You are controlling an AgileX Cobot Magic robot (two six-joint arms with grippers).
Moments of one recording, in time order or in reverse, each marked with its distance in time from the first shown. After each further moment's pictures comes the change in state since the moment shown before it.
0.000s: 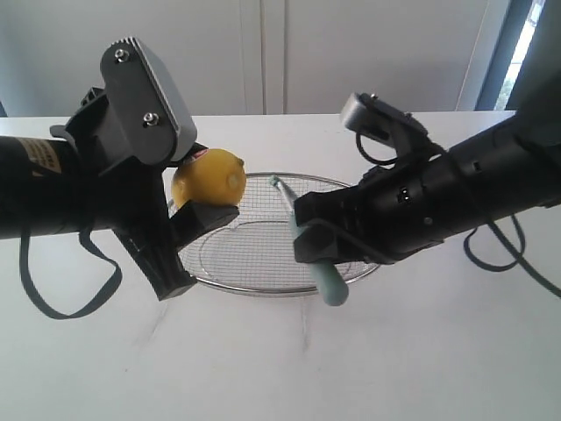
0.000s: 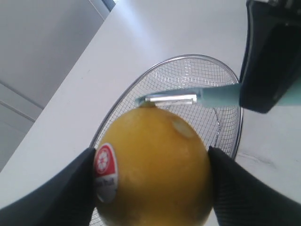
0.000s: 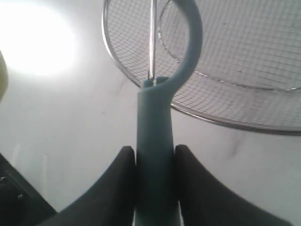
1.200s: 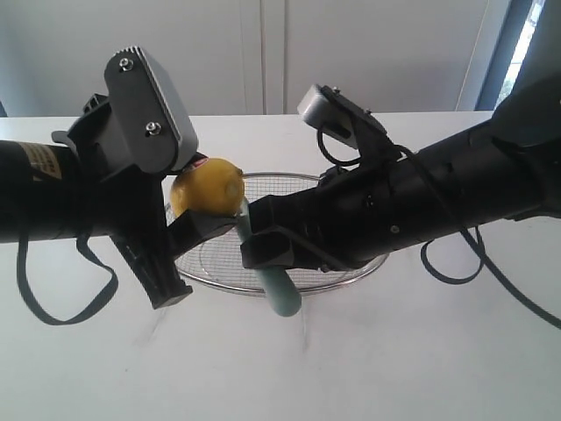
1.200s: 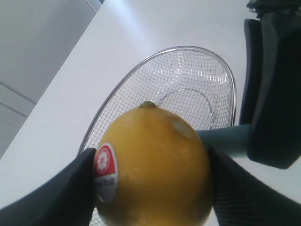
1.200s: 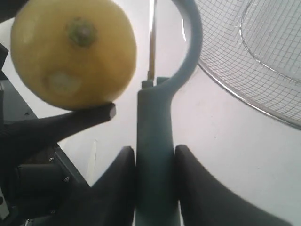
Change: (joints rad) left arm 0.000 0.000 0.000 0.000 0.033 0.015; right arm 0.104 -0.014 0.000 0.192 0.000 -0.137
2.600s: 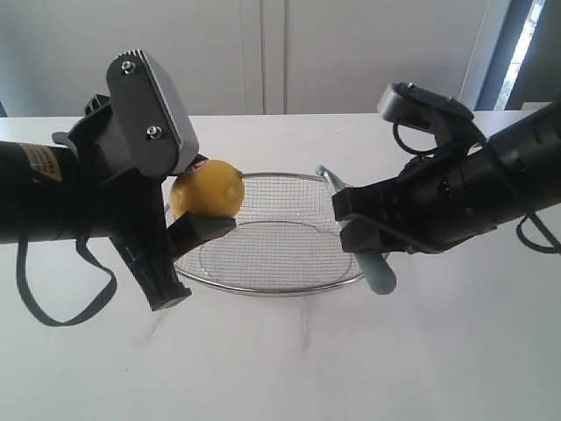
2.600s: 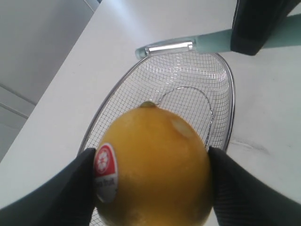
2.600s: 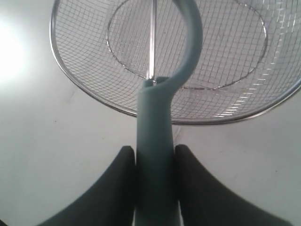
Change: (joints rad) left arm 0.000 0.000 0.000 0.000 0.008 0.015; right arm -0.162 -0.047 0.000 -0.443 -0.005 0.322
